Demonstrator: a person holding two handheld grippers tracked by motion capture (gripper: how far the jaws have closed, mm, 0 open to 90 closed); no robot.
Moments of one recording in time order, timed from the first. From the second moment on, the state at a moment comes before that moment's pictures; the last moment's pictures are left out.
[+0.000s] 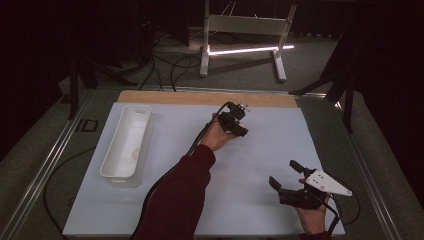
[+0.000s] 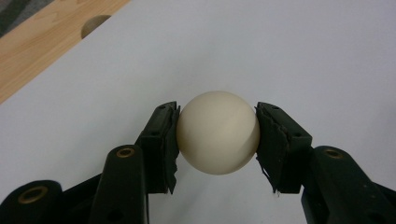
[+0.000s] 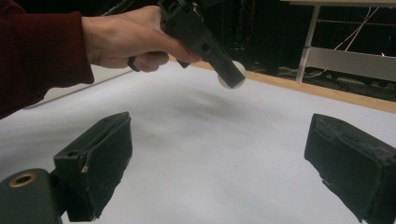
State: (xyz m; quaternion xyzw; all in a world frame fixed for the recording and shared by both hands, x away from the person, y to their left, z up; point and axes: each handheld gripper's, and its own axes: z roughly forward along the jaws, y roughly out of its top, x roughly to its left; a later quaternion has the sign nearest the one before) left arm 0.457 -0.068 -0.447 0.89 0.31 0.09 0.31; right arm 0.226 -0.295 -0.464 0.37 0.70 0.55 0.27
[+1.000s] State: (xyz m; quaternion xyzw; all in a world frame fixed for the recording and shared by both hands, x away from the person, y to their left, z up) left arm 0.449 -0.043 -0.413 0.89 0.30 0.10 0.32; right arm 0.227 -0.294 -0.466 0.37 0.70 0.55 0.27
